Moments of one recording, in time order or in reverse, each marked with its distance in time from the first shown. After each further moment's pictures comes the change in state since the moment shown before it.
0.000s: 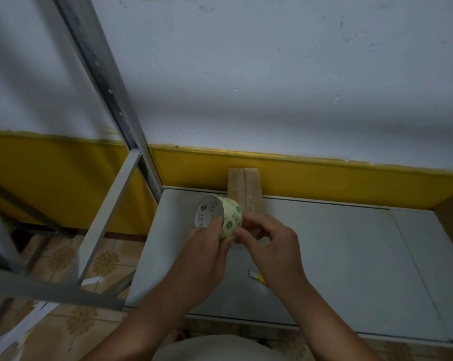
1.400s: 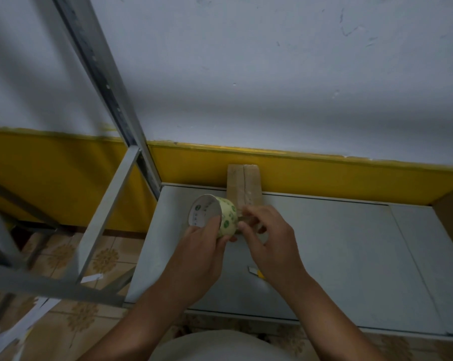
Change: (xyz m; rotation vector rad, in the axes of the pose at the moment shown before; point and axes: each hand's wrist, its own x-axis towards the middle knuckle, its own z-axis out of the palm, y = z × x) left_hand -0.005 -0.006 0.000 0.117 -0.023 0.005; right_hand 0.002 0.011 0.000 -0.142 -0.030 -0.122
